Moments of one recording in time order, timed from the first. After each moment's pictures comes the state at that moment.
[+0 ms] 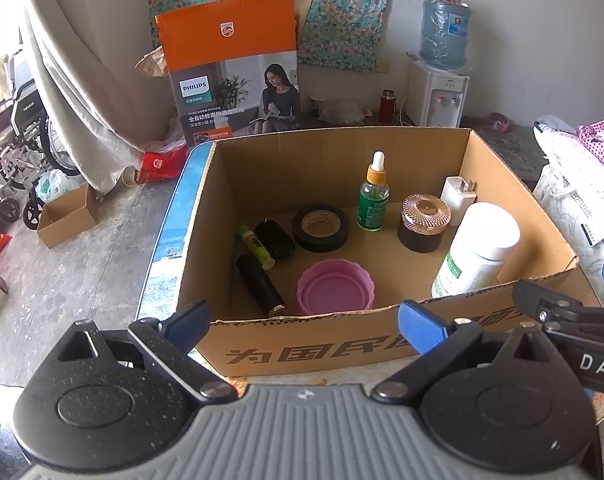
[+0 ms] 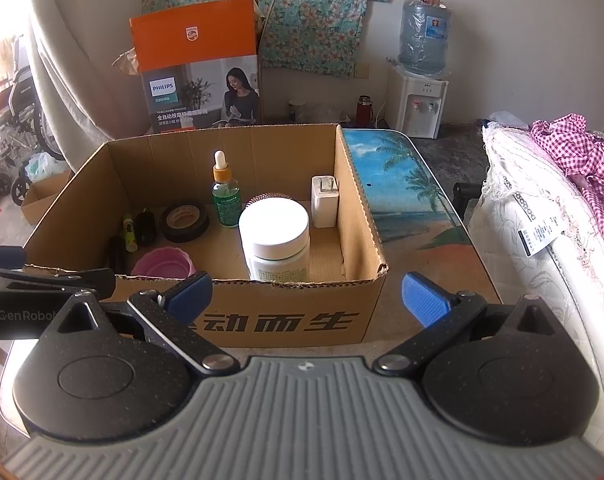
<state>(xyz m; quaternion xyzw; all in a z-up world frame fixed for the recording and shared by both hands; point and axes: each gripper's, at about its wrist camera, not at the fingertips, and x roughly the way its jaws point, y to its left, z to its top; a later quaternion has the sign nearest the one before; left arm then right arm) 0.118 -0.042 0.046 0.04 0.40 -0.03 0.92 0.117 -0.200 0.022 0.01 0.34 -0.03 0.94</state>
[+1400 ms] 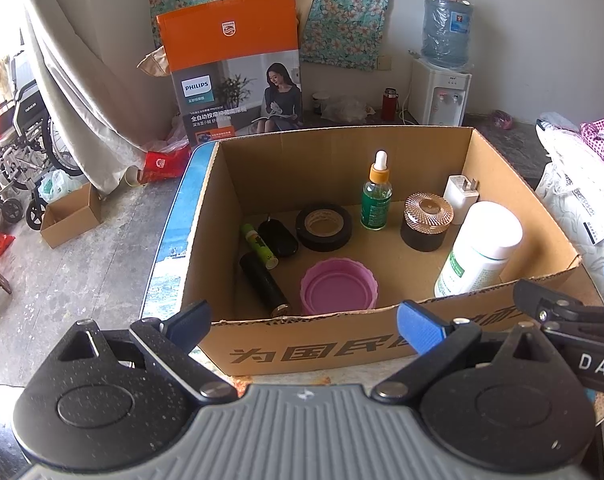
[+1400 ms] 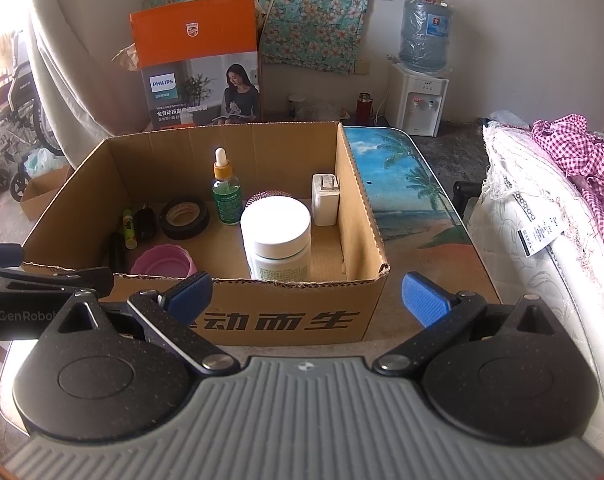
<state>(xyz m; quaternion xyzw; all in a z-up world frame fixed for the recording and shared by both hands) 0.118 -0.041 0.043 0.05 0.40 -0.03 0.91 0.120 -0.200 0.020 0.01 0.35 -0.03 0.94</state>
